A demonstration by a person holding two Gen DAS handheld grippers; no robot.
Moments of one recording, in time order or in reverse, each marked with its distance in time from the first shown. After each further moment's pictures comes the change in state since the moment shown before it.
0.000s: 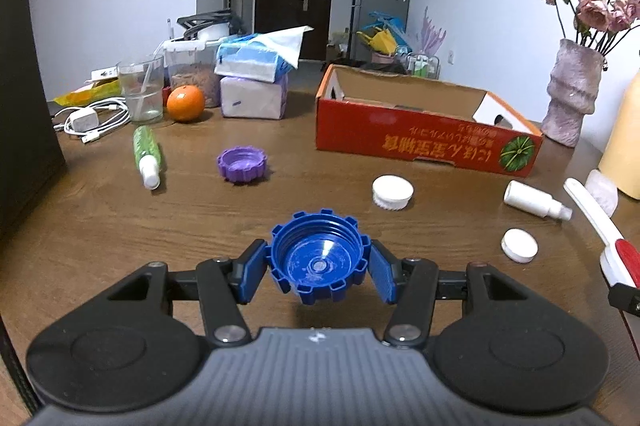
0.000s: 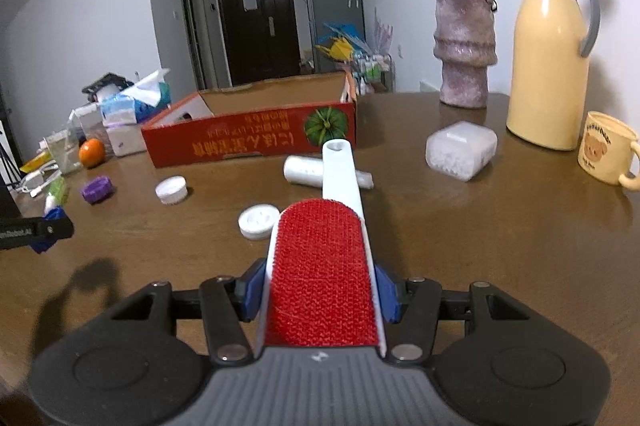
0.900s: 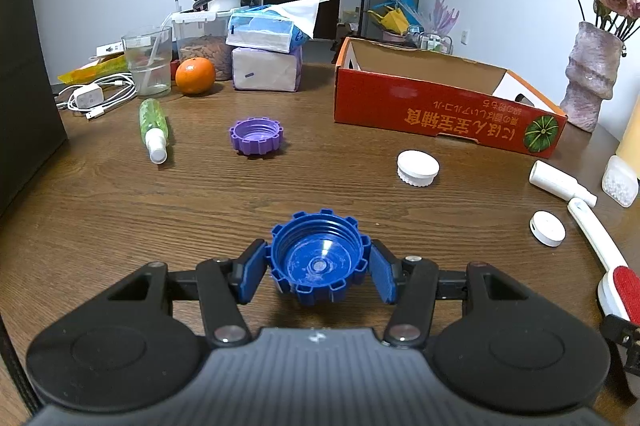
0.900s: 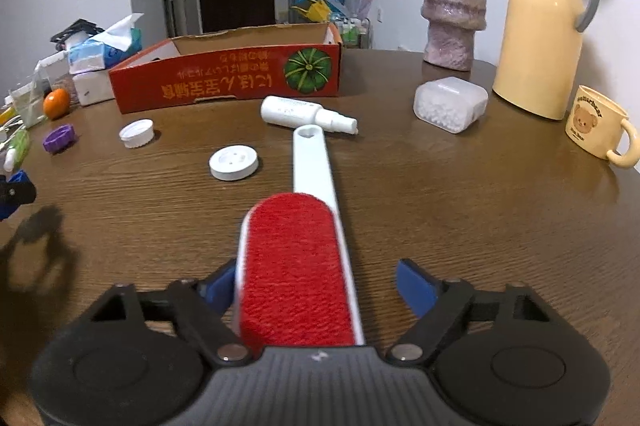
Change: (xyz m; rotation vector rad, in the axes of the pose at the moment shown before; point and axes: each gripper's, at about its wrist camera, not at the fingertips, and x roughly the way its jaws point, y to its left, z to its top) left arm 0.022 0.014 -0.008 -0.011 0.073 0.030; right arm 0.028 0.013 -0.022 -0.040 0.129 -0.111
